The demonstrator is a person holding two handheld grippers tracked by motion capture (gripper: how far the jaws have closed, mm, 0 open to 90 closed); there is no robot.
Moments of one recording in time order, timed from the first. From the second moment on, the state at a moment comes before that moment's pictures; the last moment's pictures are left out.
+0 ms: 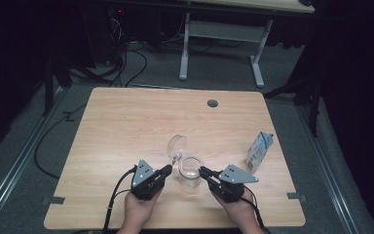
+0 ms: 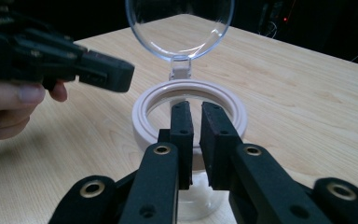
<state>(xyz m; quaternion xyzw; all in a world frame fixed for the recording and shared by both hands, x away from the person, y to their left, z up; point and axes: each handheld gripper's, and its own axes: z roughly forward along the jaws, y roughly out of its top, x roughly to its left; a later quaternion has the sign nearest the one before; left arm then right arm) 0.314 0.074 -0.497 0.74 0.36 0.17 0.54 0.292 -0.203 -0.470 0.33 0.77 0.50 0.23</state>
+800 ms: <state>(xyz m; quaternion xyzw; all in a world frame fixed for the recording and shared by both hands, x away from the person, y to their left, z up) 0.312 0.101 -0.525 0.78 0.37 0.18 0.47 0.300 -0.230 -0.506 0.40 0.76 0.44 0.25</state>
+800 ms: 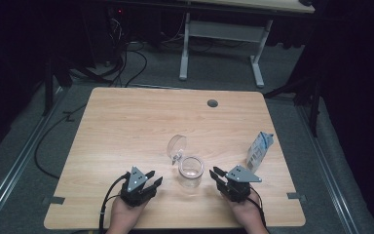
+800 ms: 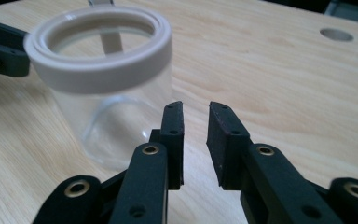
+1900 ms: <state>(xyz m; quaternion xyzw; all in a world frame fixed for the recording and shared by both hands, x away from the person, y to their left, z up) 0.311 0.105 -0.521 0.77 0.38 0.16 0.49 0.283 -0.309 -0.517 0.46 0.73 0.42 0.28</state>
